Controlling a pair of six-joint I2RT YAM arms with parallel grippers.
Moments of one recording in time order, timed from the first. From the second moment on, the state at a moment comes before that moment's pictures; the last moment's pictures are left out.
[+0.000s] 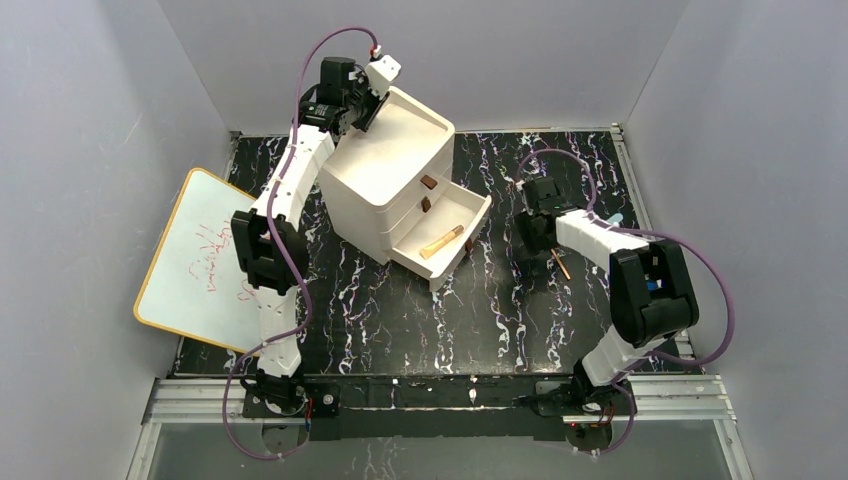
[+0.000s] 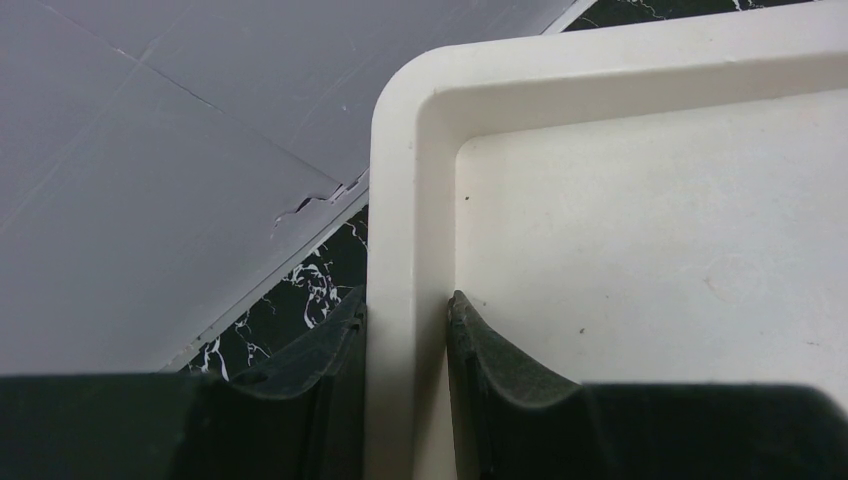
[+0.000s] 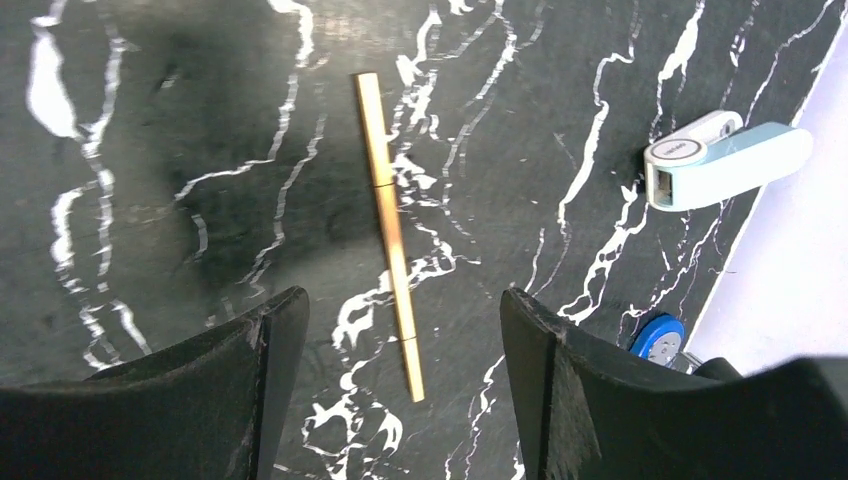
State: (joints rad) left arm -0.29 2.11 2.20 -0.61 0.11 0.51; right arm 0.34 1.63 1.02 -0.47 0.38 -0.12
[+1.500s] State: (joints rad) left arm -0.30 2.12 2.20 -0.61 0.10 0.52; right arm 0.15 1.80 1.10 -0.36 0.04 -0.04
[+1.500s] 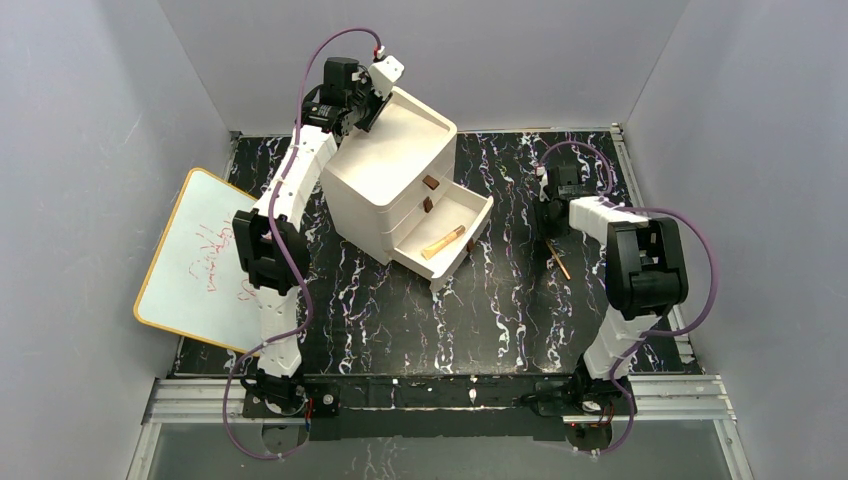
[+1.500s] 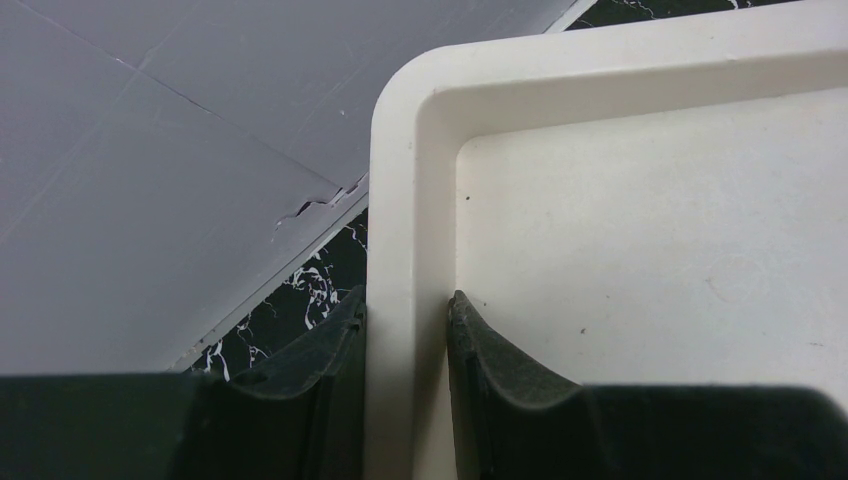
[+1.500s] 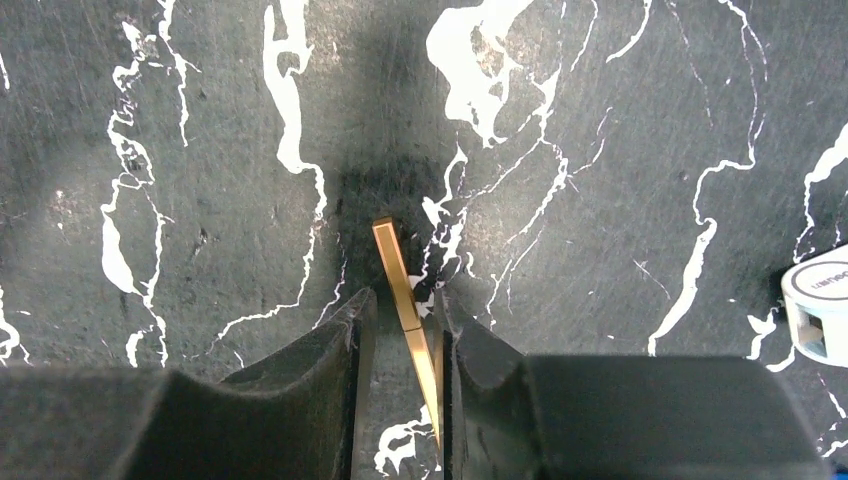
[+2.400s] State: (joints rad) left arm -0.30 2.12 2.20 -0.61 0.09 0.52; right arm 0.19 1.82 1.22 -0.55 0.14 0.20
